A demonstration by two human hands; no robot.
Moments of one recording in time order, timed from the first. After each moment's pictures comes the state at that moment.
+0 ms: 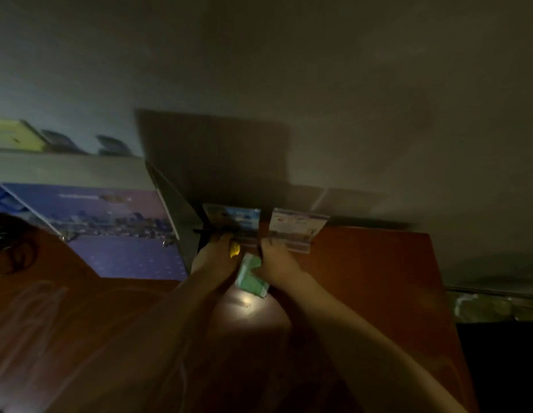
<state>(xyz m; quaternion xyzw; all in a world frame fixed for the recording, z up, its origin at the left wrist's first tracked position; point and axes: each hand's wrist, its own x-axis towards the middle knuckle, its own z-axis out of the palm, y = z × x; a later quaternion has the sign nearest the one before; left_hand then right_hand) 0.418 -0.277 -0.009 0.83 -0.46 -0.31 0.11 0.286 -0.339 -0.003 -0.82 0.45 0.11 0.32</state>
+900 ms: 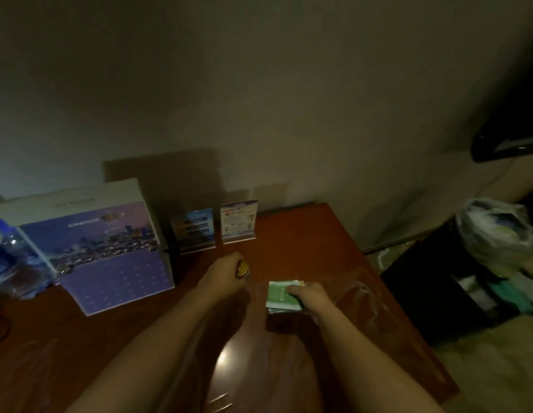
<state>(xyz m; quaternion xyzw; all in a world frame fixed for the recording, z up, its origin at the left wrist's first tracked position) 0.349 -0.178 0.093 0.65 -0.67 -0.34 0.13 0.150 -0.162 0.070 -0.28 0.72 -0.25 0.58</state>
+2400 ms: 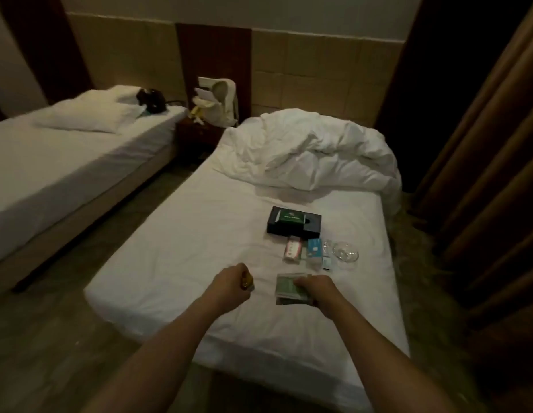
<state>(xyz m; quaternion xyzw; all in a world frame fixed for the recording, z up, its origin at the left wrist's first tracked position) -0.372 0.817 0.105 -0.47 -0.83 -0.19 -0.24 -0.205 0.942 0.093 0.56 0.51 -0.64 -0.14</state>
